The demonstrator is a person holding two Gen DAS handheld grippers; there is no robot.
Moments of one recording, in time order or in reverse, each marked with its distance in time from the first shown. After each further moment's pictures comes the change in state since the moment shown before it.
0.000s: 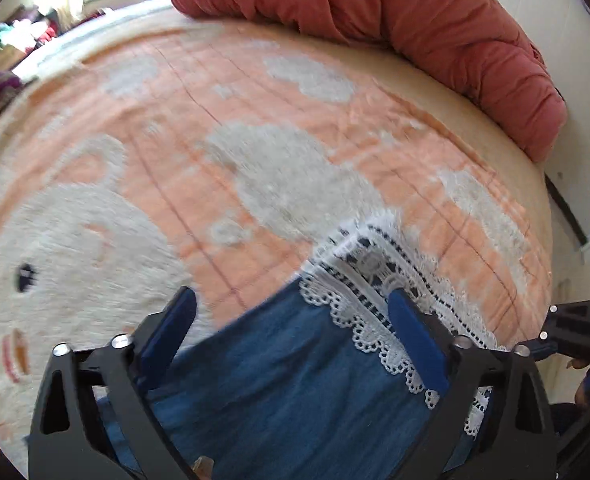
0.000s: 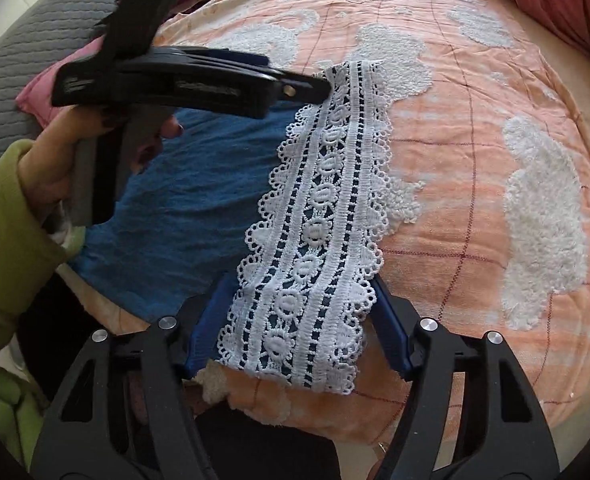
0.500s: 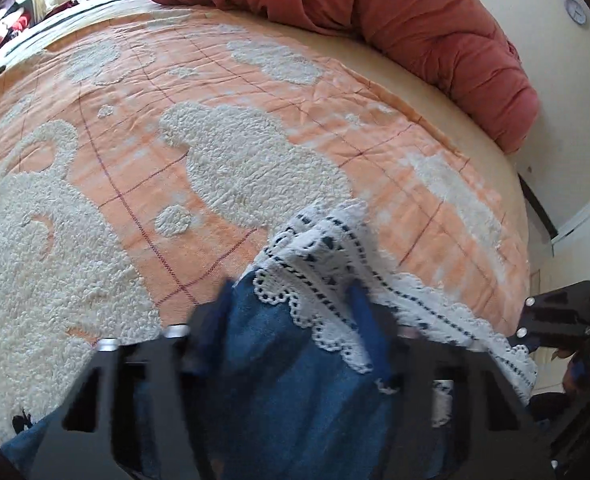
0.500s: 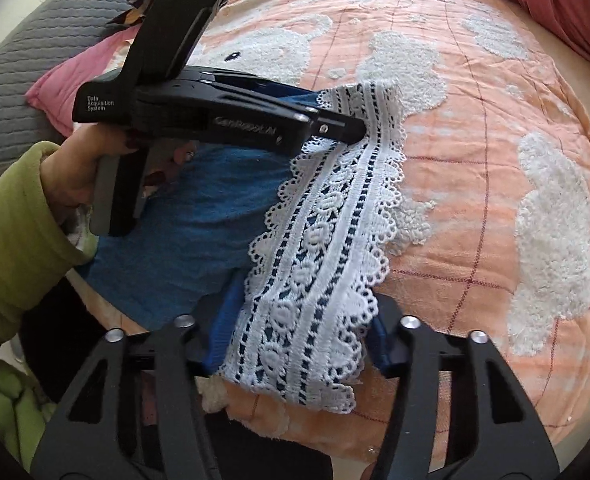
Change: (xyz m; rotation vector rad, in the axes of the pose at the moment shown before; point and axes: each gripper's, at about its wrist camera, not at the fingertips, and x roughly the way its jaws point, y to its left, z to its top) left arm 0.012 -0.005 -0.004 0.015 0.001 -0.126; right arm 0.005 0.003 0.009 -0.040 -0.022 0.028
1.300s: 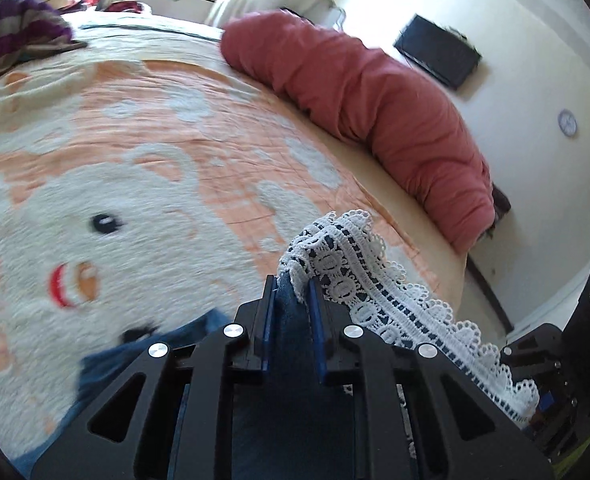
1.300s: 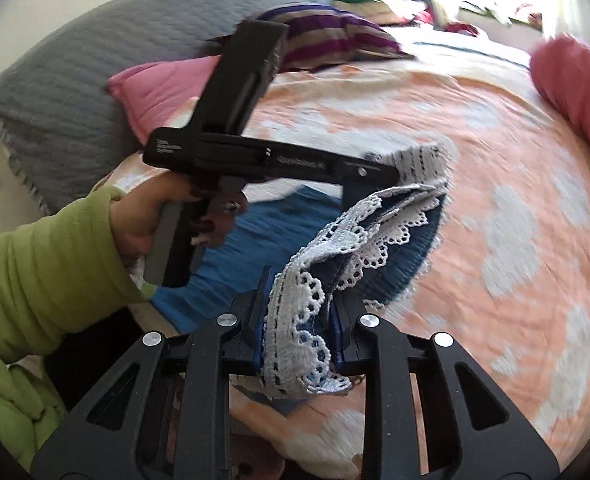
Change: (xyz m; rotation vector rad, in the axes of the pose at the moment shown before) left arm -0.157 0.085 -0.065 -0.264 -0.297 -0.119; right arm -0.036 0.143 0.048 -0.288 -0.203 0.110
